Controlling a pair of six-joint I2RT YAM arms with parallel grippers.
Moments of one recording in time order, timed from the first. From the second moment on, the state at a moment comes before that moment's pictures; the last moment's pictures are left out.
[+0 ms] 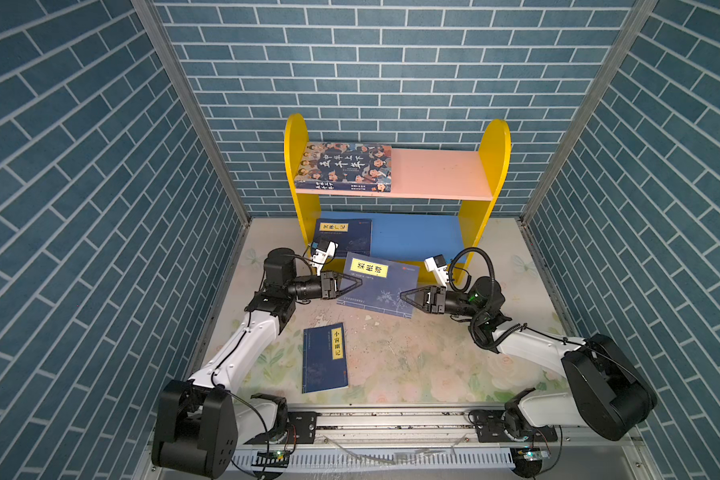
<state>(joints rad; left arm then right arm) -0.18 1.20 0.76 0.14 1.18 -0.75 0.56 1.37 0.53 0.96 -0.96 1.20</state>
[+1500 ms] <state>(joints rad) 0.02 0.97 0.85 -0.37 0.97 -0.26 0.53 1.32 0.75 0.44 -0.92 0.92</state>
